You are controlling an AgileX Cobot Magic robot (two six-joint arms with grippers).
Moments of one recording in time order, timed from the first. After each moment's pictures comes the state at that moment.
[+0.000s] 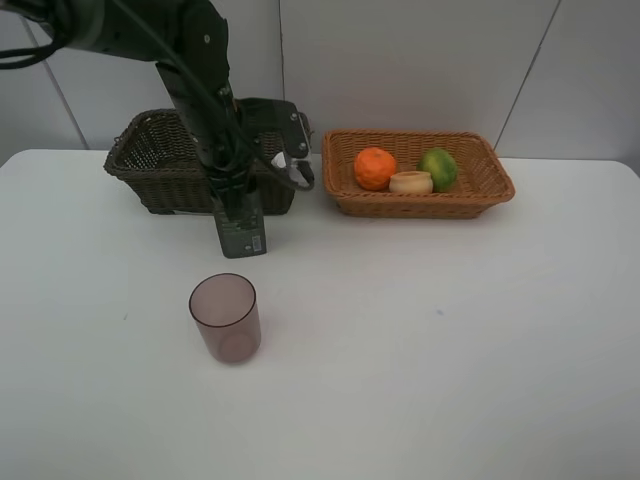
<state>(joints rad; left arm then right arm) -0.51 2.05 -1.49 0.10 0.77 0.75 0.01 0.00 -0.53 -0.02 1.06 0.05</state>
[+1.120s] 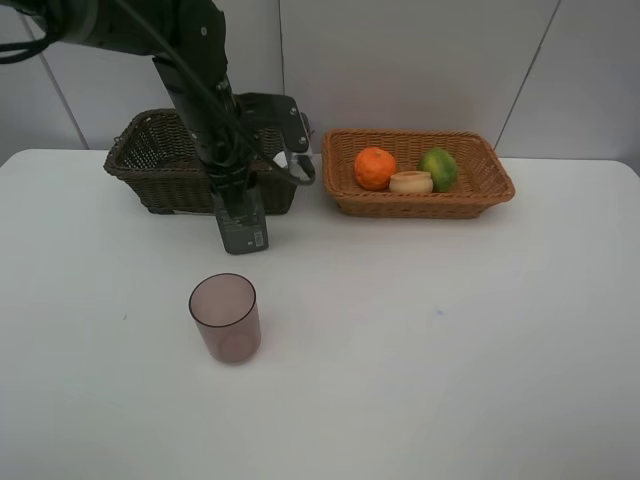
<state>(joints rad) -0.51 2.02 -1.49 0.08 0.78 0.74 0.01 0.00 -0.53 -0.02 1.06 0.05</state>
